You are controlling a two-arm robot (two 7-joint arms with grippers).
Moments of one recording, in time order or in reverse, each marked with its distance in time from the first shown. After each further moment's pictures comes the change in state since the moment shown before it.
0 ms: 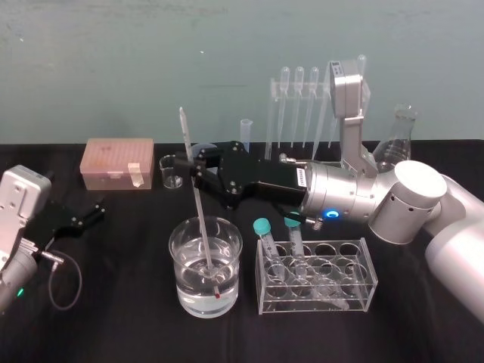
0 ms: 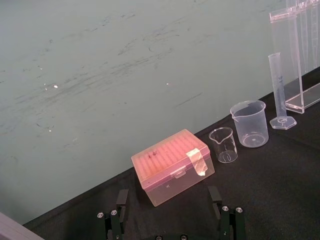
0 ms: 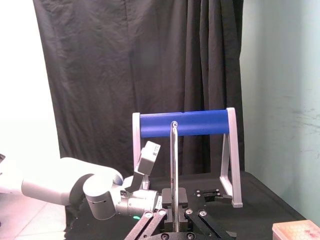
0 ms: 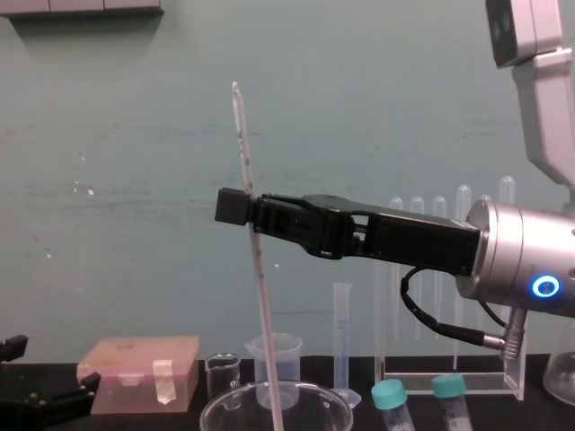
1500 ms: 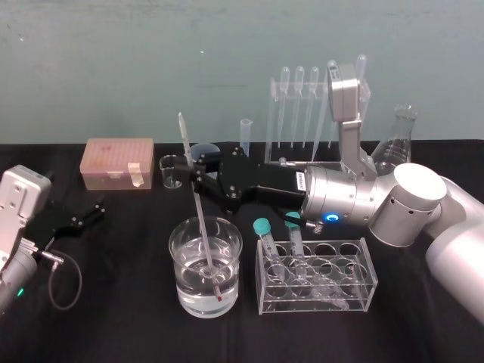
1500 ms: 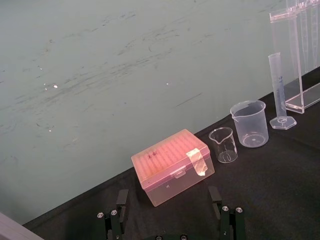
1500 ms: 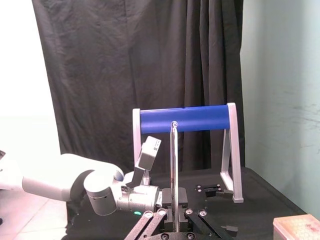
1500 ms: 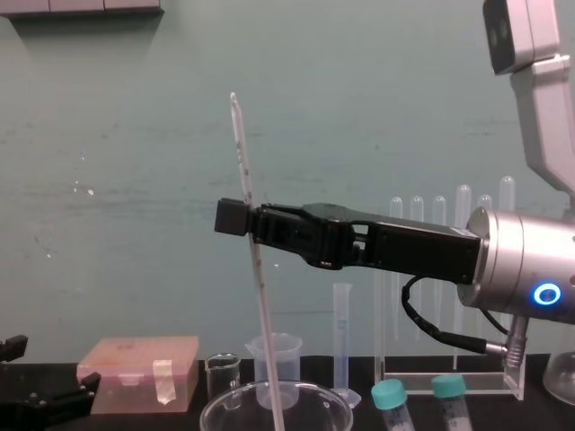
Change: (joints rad) left arm 0.000 0.000 0.000 0.000 0.000 0.000 0.000; right arm -0.004 0.005 -0.008 -0.003 -0.005 0.005 -0.005
